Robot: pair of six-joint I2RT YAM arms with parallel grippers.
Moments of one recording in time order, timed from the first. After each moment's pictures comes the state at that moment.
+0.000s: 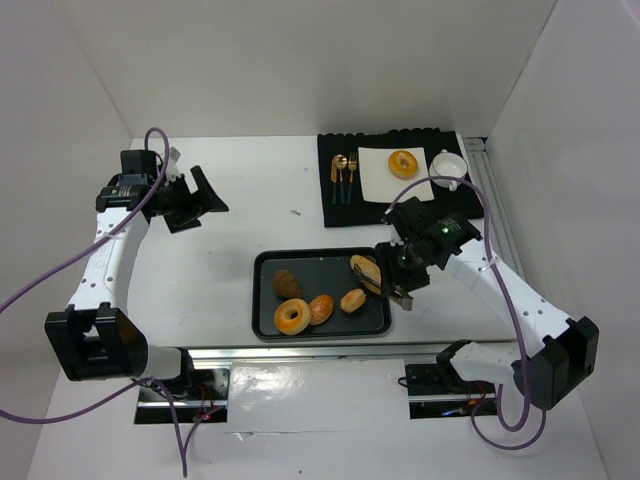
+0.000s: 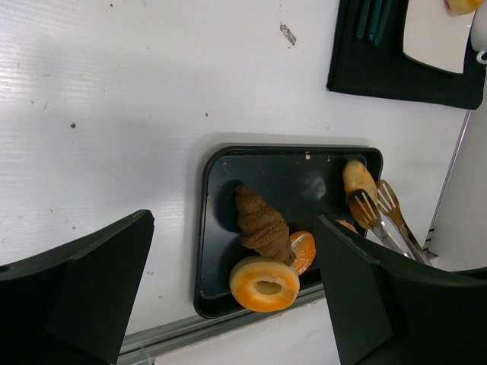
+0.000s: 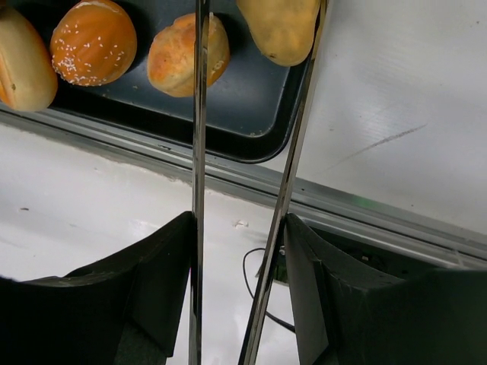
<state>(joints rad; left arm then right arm) 0.12 1.36 1.30 -0.83 0.43 -0.40 0.54 1.19 1.12 -1.17 -0.11 0.37</state>
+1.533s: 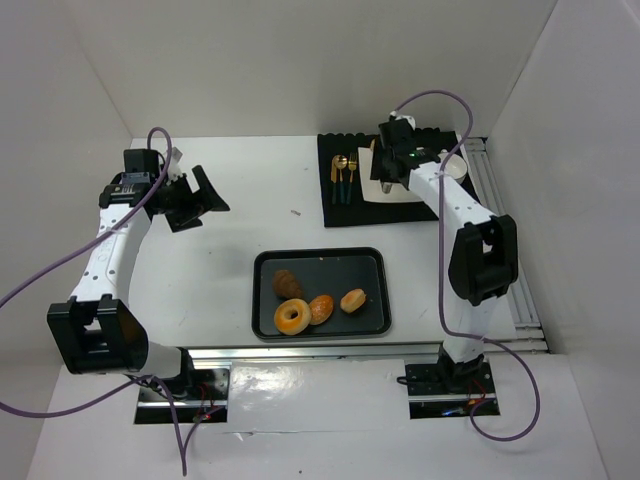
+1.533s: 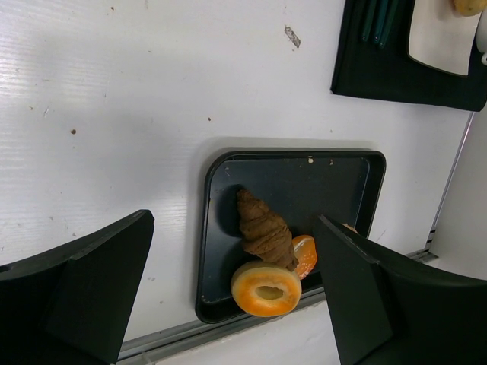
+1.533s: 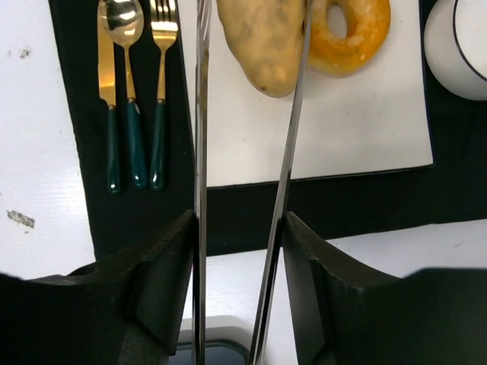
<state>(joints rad) 0.12 1.40 1.30 -0.81 0.43 -0.40 0.31 1.87 1.63 -0.51 0.28 0.31</state>
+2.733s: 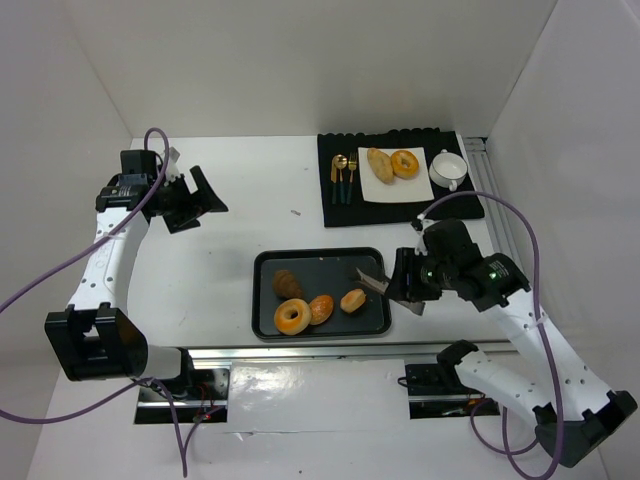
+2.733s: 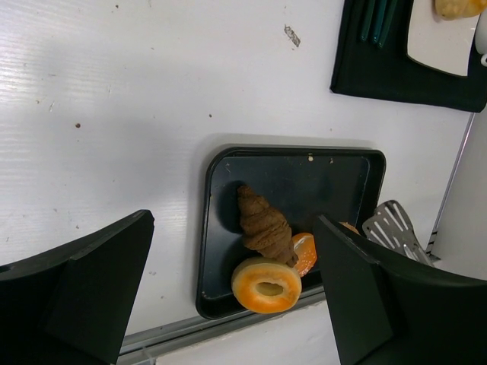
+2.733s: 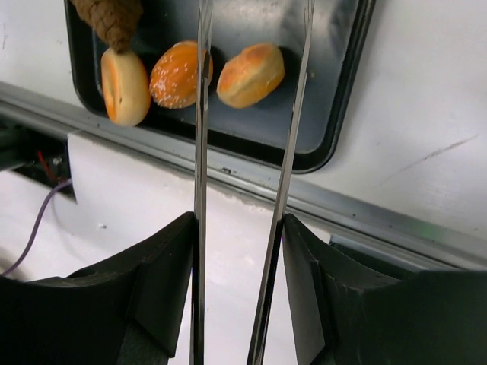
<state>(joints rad) 0.12 1.36 1.30 -0.83 0.42 -0.40 0.50 0.86 0.99 -1.06 -0.18 0.50</state>
